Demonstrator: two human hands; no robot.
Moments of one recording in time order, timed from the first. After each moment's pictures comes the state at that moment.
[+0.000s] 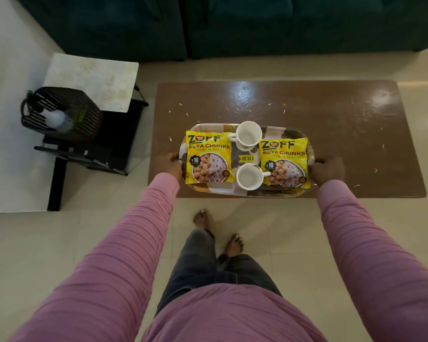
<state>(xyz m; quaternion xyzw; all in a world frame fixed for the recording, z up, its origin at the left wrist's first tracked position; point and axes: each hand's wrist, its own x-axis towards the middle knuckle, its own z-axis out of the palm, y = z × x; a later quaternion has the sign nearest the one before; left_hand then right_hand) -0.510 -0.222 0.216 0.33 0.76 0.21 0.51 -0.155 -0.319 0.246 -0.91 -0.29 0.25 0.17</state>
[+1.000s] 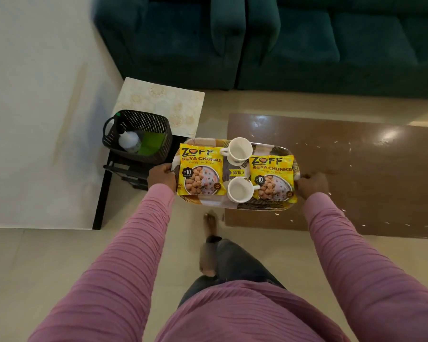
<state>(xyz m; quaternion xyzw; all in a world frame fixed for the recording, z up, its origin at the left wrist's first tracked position) -0.842 -0.111 0.259 0.42 0.78 0.20 0.42 -0.492 -0.181 0.266 -0.89 -0.30 0.28 0.18</state>
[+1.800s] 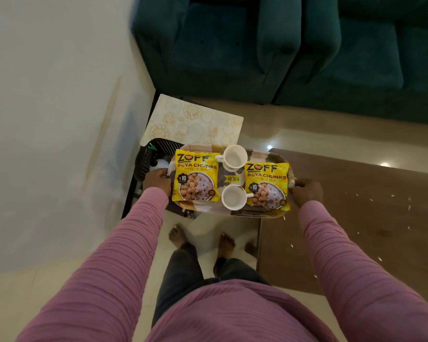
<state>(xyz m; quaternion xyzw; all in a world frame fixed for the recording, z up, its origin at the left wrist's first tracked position) -0.955 0.091 0.258 0.36 0.83 0.13 0.41 -0.602 0.053 0.240 -0.87 -0.32 0.35 0.15</state>
